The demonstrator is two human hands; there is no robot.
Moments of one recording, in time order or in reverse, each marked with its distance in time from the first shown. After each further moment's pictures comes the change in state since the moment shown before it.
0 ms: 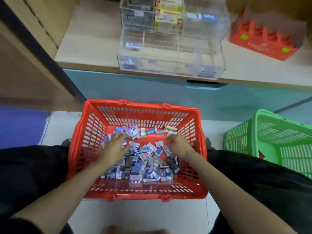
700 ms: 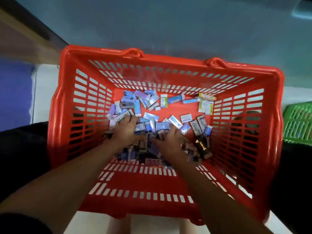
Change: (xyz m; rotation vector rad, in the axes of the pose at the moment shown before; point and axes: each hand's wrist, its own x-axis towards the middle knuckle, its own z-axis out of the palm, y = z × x) left_hand 0.050 -0.109 0.103 0.188 -0.293 -0.262; right_hand 0.077 0.011 0.188 0.245 0.013 0.290
